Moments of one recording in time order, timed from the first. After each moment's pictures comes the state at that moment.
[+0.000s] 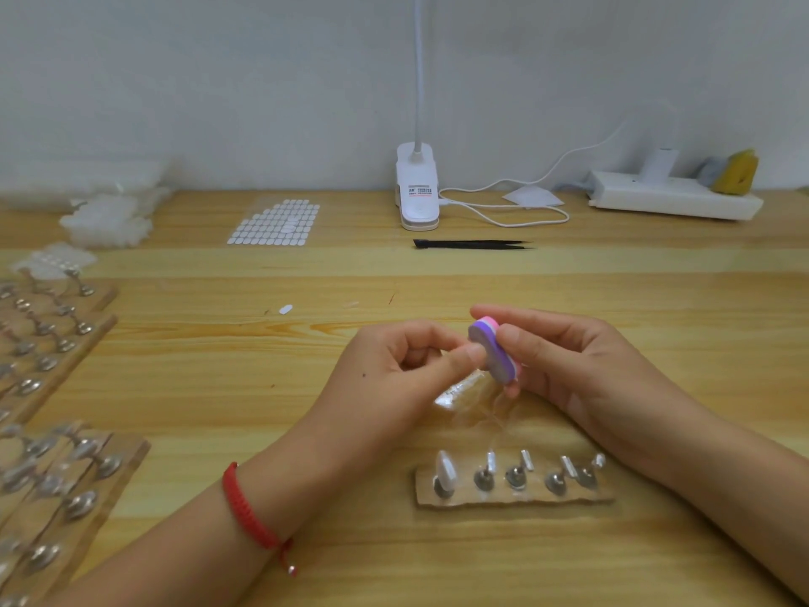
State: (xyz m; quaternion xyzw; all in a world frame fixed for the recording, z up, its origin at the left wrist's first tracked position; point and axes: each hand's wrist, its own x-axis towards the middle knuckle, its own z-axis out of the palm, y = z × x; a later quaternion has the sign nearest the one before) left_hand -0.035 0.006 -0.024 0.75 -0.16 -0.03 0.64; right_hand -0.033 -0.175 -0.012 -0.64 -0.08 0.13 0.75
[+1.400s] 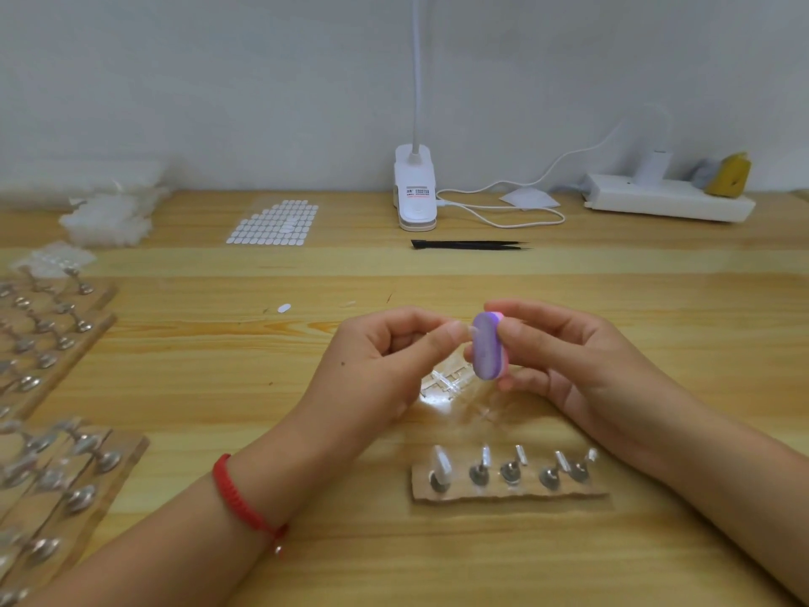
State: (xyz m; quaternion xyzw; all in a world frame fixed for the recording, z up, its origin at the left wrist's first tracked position) left_hand -0.037 0.005 -0.014 0.70 -0.10 -0.03 0.70; right_hand -0.033 -0.176 -0.007 -0.60 -0.07 0.13 0.78
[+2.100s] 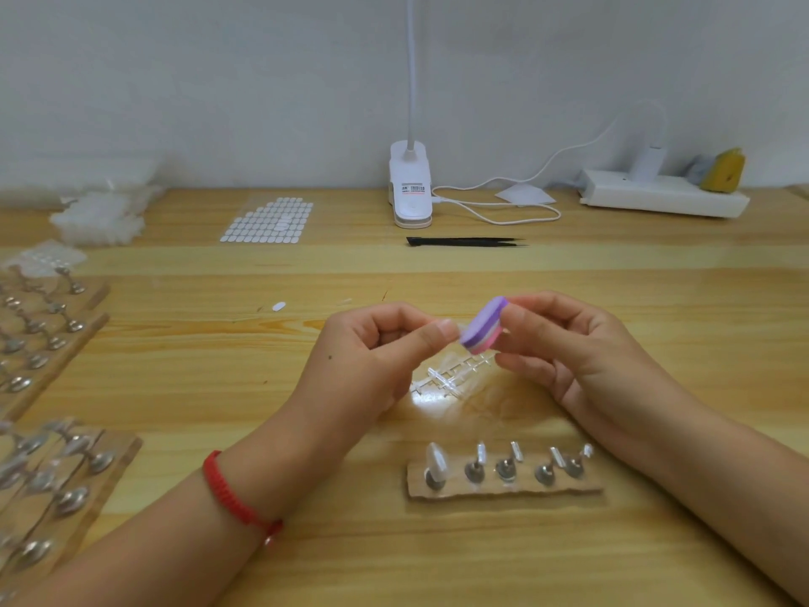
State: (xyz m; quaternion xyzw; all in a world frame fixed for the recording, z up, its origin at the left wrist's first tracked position) left_hand -0.037 0.007 -0.011 0.70 -0.08 -0.02 0.71; right_hand -0.030 -0.177 -0.011 -0.58 -0.04 0.08 0.81
